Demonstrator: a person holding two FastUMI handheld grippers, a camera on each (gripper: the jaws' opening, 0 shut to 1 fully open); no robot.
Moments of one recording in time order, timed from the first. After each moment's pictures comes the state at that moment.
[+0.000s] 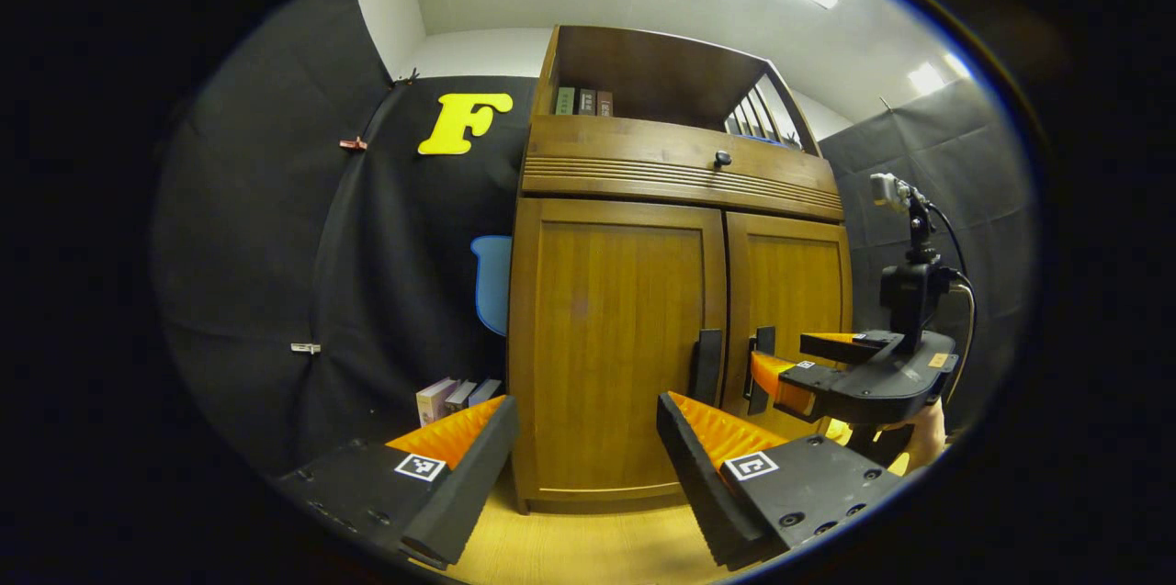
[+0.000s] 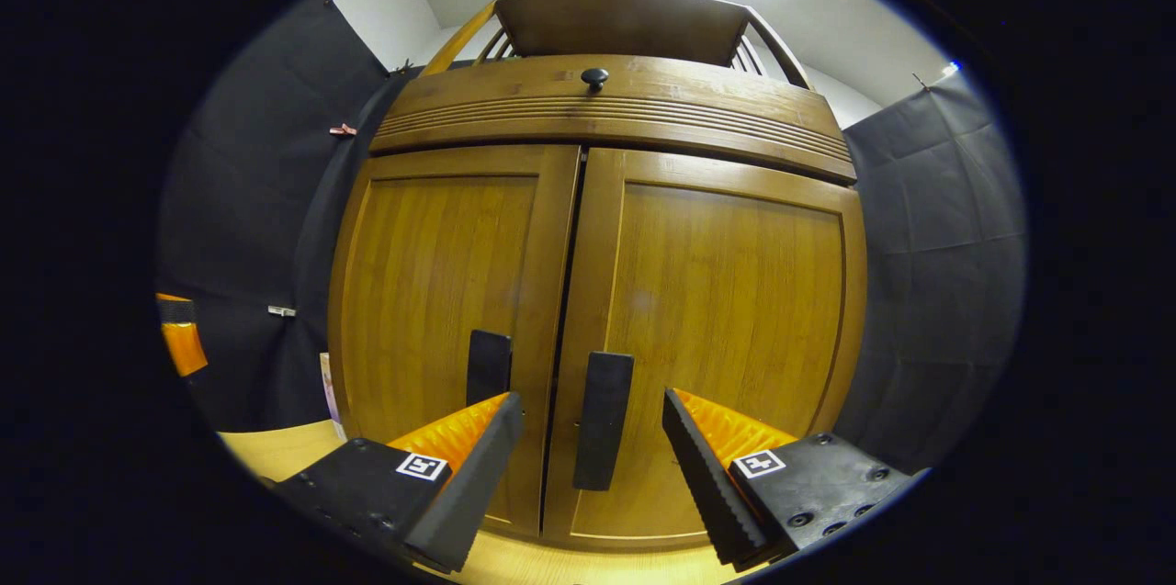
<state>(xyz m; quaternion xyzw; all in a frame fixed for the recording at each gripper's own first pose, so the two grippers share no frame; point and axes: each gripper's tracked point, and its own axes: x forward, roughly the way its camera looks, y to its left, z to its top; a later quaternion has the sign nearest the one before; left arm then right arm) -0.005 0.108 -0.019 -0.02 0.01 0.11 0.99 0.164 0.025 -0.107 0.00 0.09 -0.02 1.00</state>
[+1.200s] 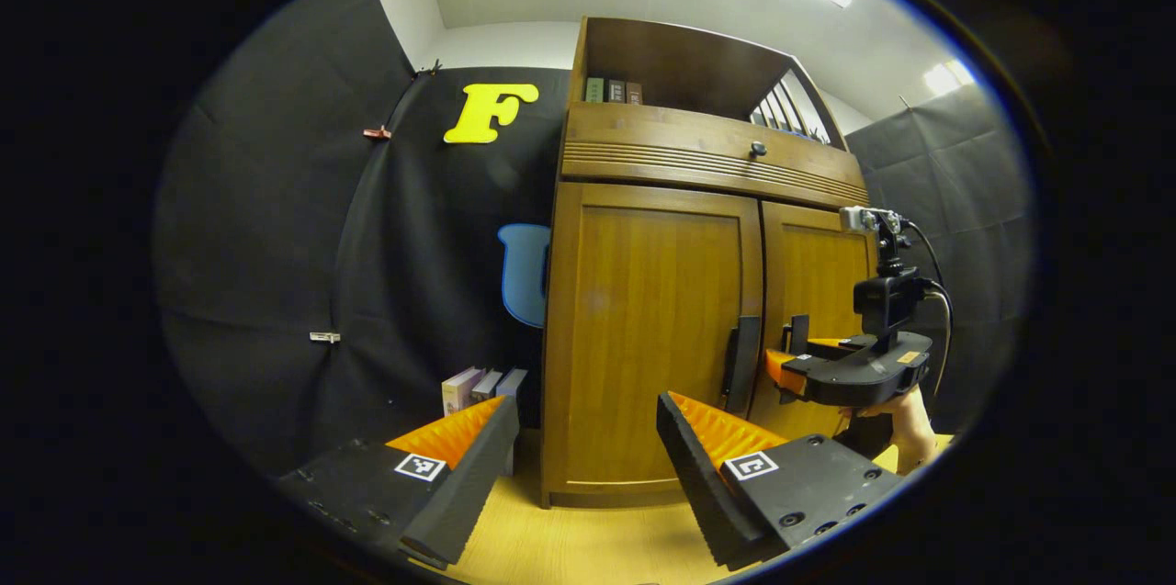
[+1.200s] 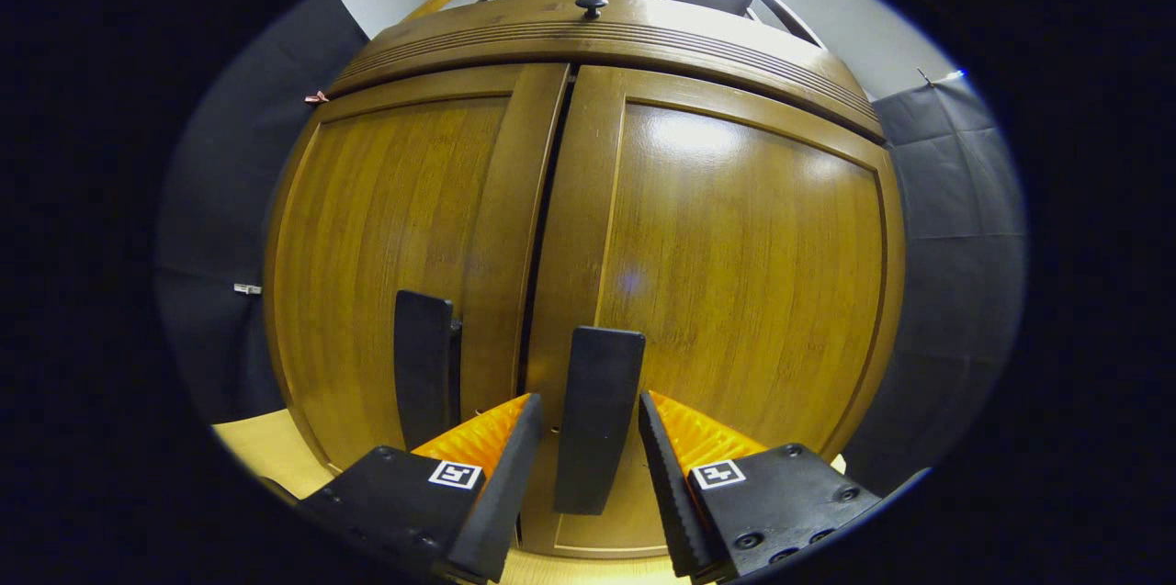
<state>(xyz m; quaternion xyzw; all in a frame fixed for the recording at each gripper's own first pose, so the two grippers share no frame) -0.020 0.145 -0.036 -0.04 0.02 0.15 0.99 0.220 0.013 -0.157 -0.02 0.13 -0.06 0.99</state>
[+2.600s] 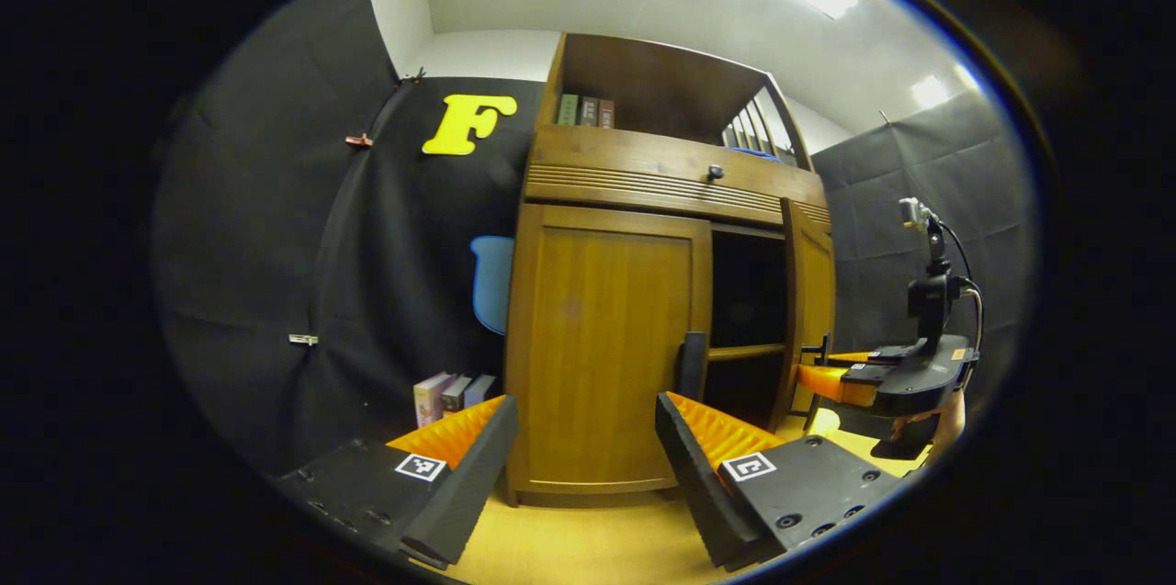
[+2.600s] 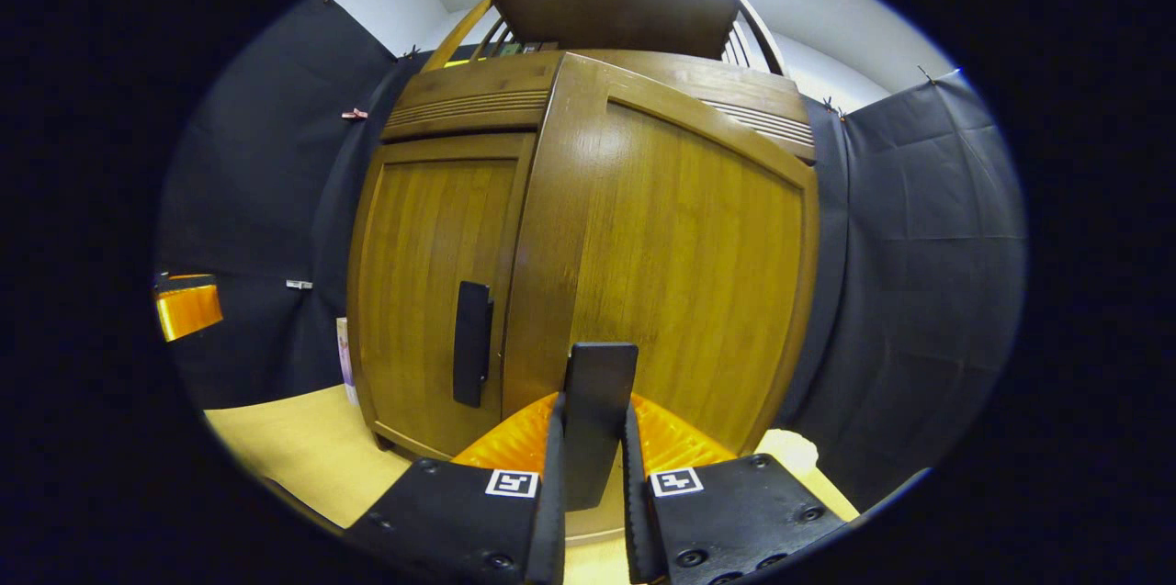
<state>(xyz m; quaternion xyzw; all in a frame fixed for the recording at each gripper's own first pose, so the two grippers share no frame) -0.033 0.071 -0.018 -0.03 0.00 0.09 1.00 0.088 -0.025 -0.101 -0.01 0.14 0.00 0.99</state>
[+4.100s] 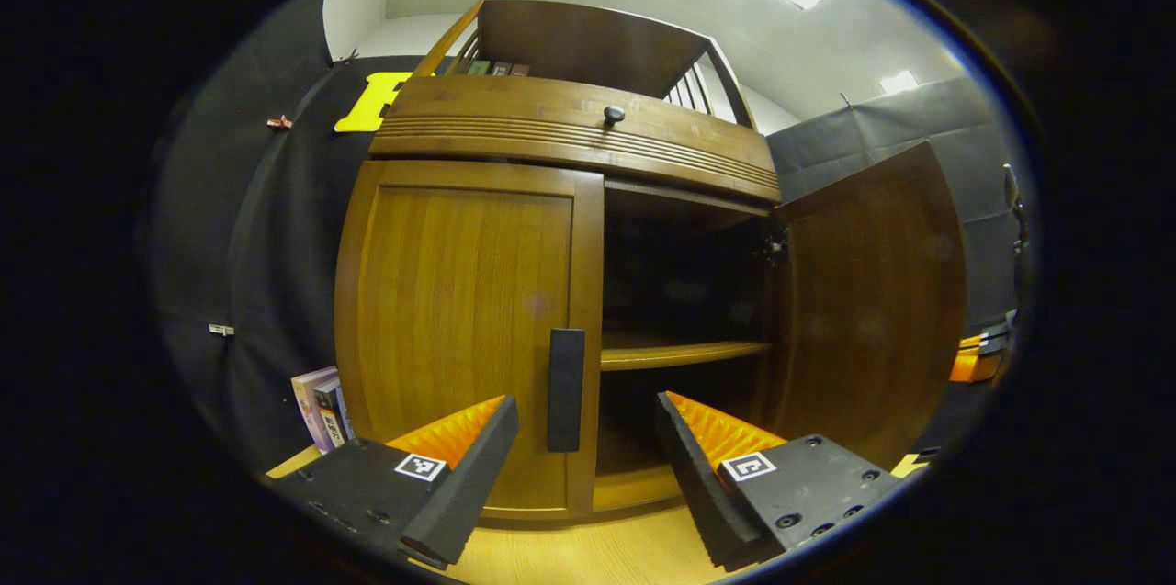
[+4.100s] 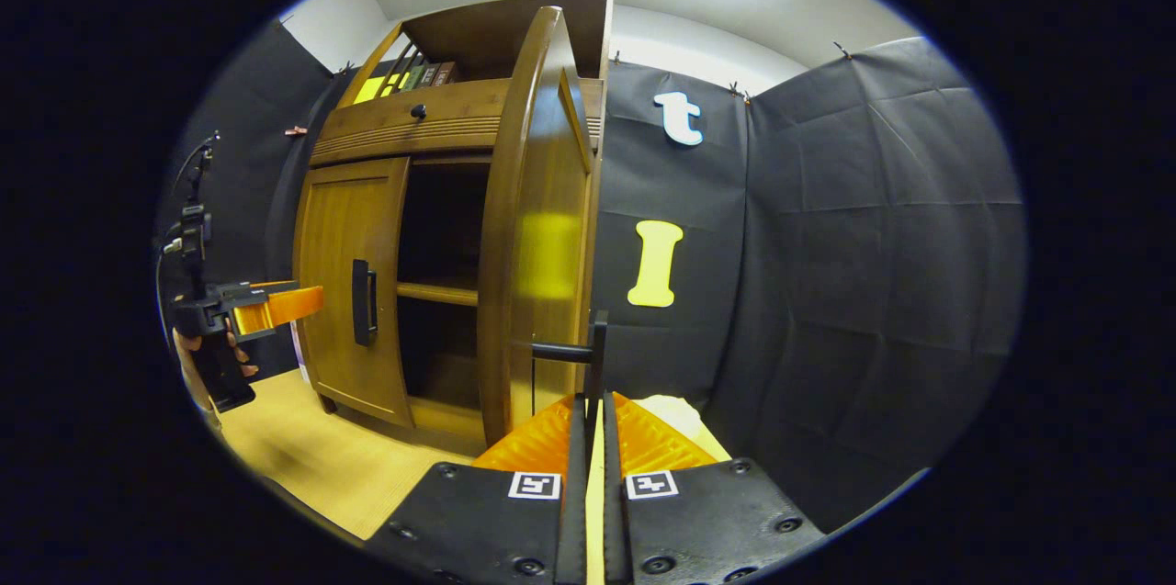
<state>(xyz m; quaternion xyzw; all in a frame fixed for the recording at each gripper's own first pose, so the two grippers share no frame) 0.110 -0.025 -0.048 -0.03 0.01 0.02 1.00 -0.022 -0.210 -0.087 0.00 0.15 -0.09 0.98</state>
